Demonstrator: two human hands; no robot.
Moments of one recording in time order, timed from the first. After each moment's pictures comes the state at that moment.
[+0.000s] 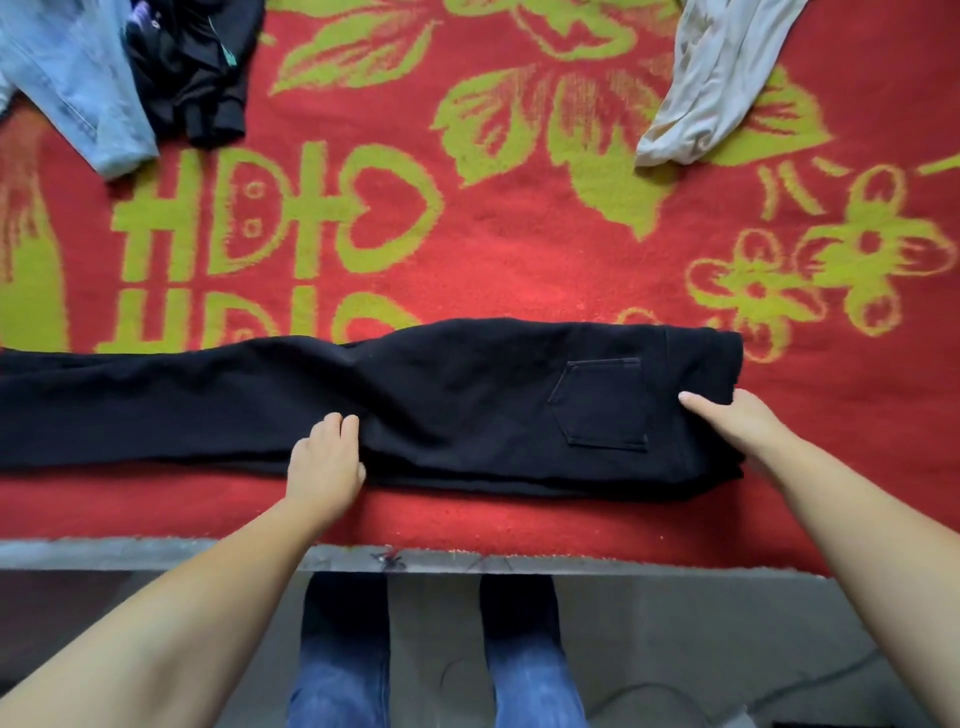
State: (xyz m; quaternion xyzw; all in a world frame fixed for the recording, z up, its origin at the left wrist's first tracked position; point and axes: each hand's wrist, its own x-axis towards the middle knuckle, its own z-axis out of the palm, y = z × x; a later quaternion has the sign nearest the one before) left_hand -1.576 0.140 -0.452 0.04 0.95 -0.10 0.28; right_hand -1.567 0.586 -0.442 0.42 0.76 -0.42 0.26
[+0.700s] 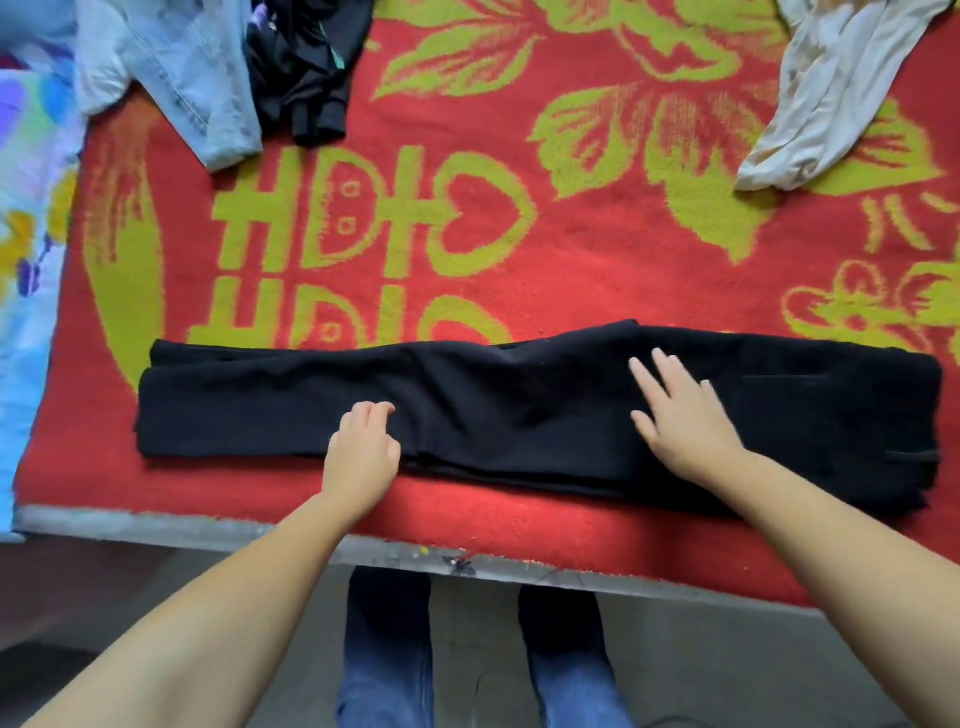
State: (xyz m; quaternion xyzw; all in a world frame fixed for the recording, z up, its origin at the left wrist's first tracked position) left_hand -1.586 0.087 -0.444 -0.05 0.97 0.10 0.20; right_hand -1.599 0.450 -0.432 -0.01 0.96 -0.07 0.28
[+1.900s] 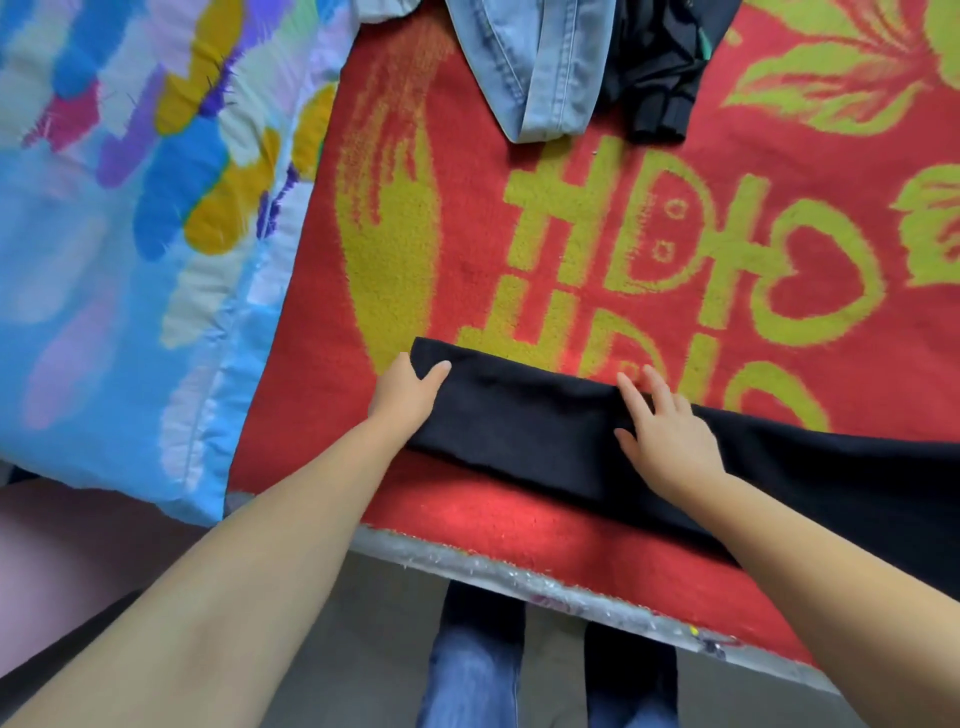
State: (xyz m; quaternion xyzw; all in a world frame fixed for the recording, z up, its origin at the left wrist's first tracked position) left_hand -1.695 -0.235 -0.473 -0.33 0.83 0.35 0.27; right_hand -1.681 0.065 -0.449 -0.09 0.94 0.04 0.32
